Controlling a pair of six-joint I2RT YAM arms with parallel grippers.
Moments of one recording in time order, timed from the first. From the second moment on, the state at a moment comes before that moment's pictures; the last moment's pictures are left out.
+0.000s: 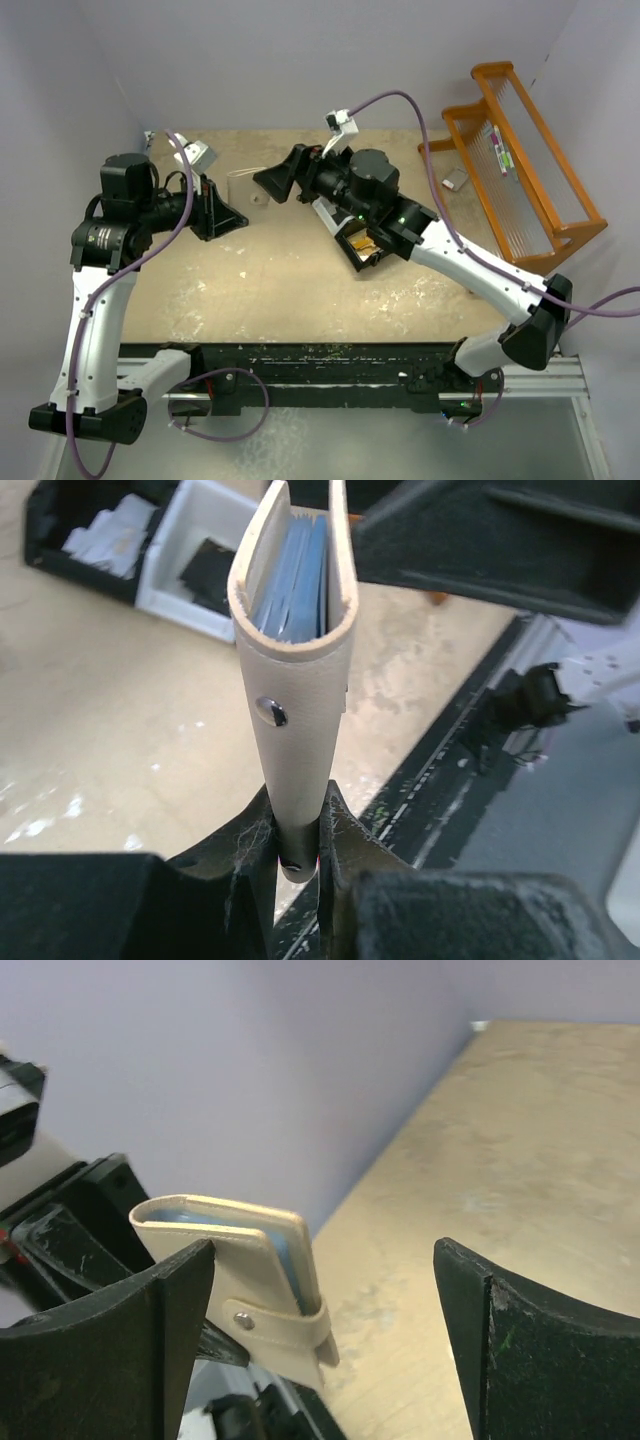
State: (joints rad) left arm -0.11 1.03 1.43 -0.93 0.87 0.00; right arm 0.86 1.46 1.43 0.07 -0.10 0.63
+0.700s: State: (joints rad) left arm -0.10 1.01 1.39 -0.95 0.64 0.07; right arm 1.15 1.62 1.64 -0.22 0.51 0.53
